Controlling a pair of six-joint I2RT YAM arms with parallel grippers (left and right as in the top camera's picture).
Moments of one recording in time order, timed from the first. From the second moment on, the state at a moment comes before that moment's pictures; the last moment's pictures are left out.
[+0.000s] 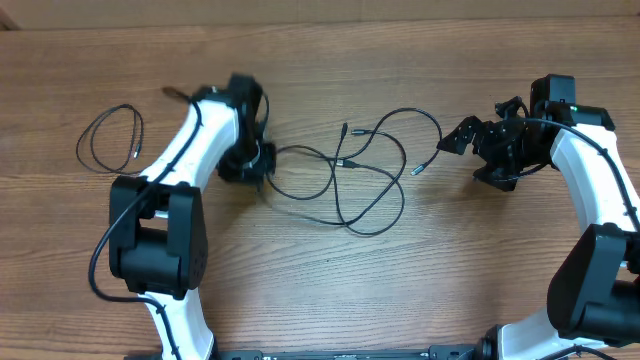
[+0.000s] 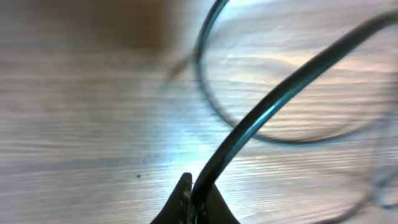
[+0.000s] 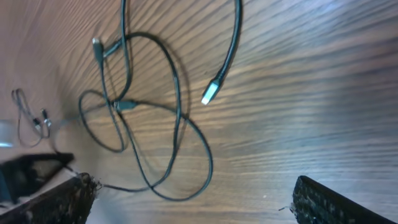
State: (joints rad) left arm -0.20 2.02 1.56 -1.16 0.14 -0.20; right arm -0.17 1.74 1.31 -1.00 -0.57 0.29
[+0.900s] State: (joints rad) left arm -0.21 1.69 2.02 -1.15 0.99 -0.01; right arm 0.10 1.74 1.19 -0.85 -0.59 0.26
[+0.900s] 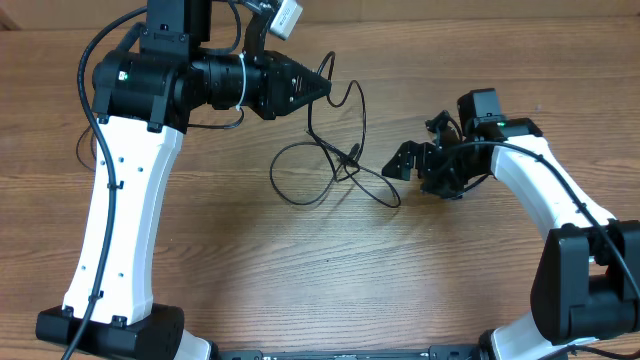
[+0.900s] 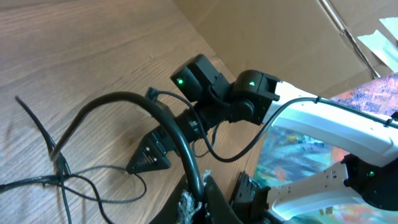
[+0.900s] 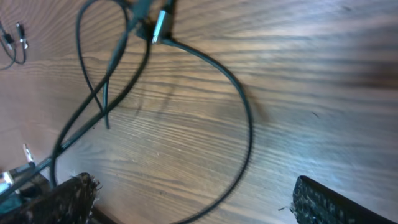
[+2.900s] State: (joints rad) left arm -0.21 1.69 1.62 -1.20 0.15 -0.17; right arm 0.34 1.74 1.06 -0.55 -0.39 0.46
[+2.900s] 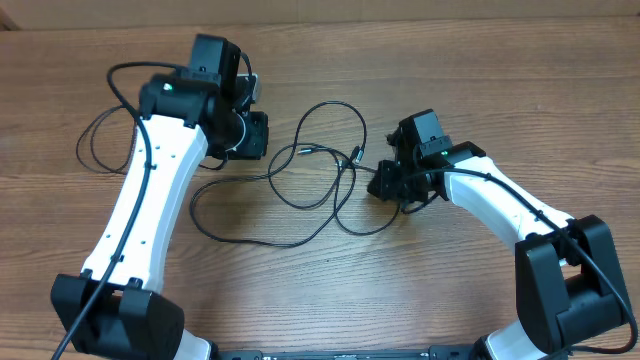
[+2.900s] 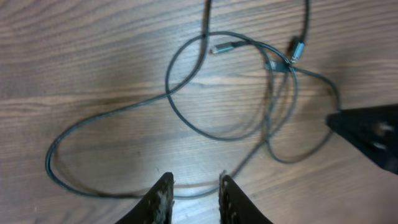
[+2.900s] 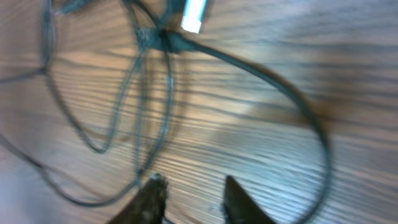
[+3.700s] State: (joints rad) left arm -0.21 2.03 1.37 -0.80 0.13 0.05; right arm 0.39 1.82 1.06 -0.46 -0.40 0.62
